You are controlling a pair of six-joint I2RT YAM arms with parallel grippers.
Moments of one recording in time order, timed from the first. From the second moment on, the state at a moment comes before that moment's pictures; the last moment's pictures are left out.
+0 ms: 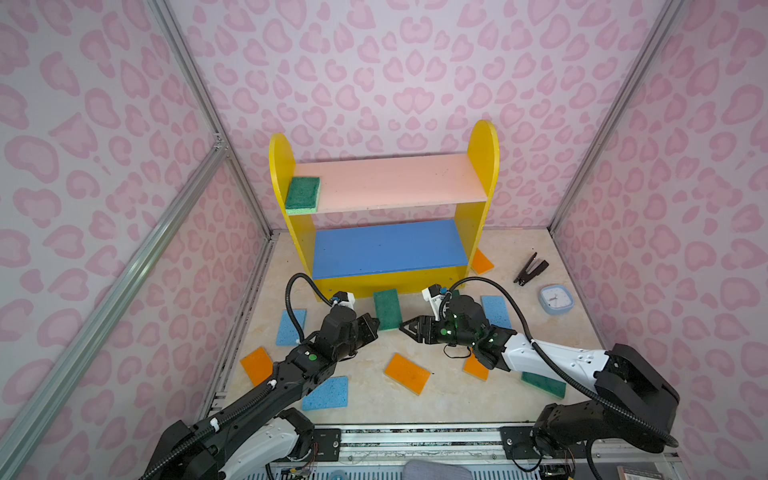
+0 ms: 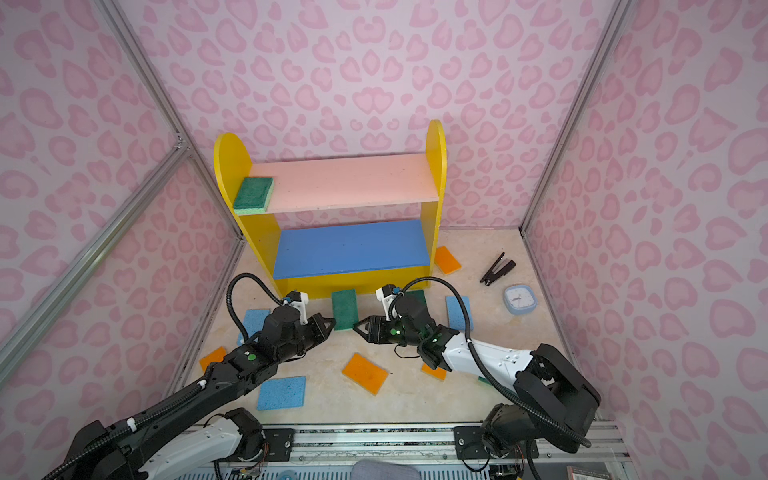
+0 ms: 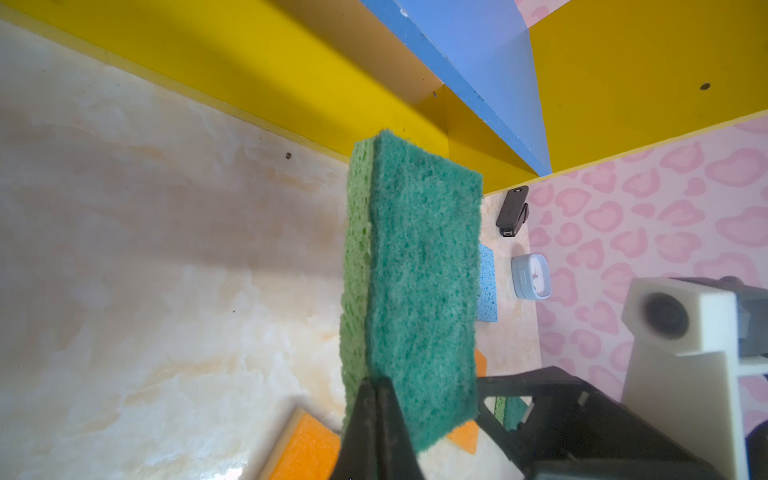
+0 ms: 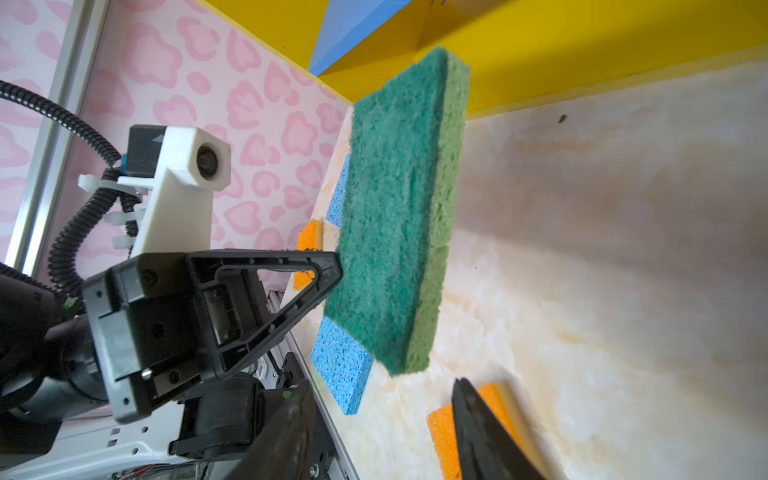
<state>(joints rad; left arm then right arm) -0.62 0.98 0.53 -0.10 0.03 -0.99 0.80 1.43 0.70 0.29 -0.37 0.85</state>
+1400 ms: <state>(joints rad) -0.60 0.73 0.41 -0.31 -0.14 -0.94 0.80 1.31 0.87 0.07 -0.30 0.72</state>
